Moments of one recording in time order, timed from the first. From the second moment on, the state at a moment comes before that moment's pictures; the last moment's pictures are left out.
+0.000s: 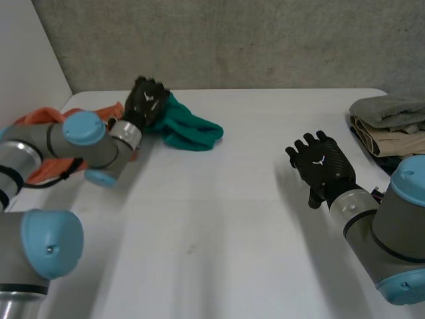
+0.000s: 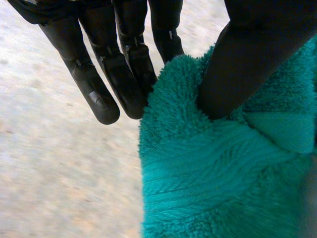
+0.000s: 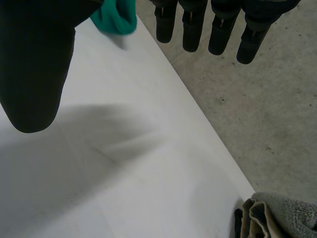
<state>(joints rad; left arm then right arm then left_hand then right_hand) 4.41 -2.88 -0.35 3.49 -1.23 3.74 1.92 -1.22 1.81 -0.42 1.44 2.48 1.08 1.19 1.18 1.20 0.93 0.25 0.24 0.23 0.24 0.05</state>
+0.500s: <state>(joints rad) 4.21 -1.85 -1.44 3.55 -1.36 3.14 1.88 -1.24 1.81 -0.42 1.46 2.48 1.08 1.19 1.19 1.20 0.96 0.25 0.24 0.23 0.24 0.05</state>
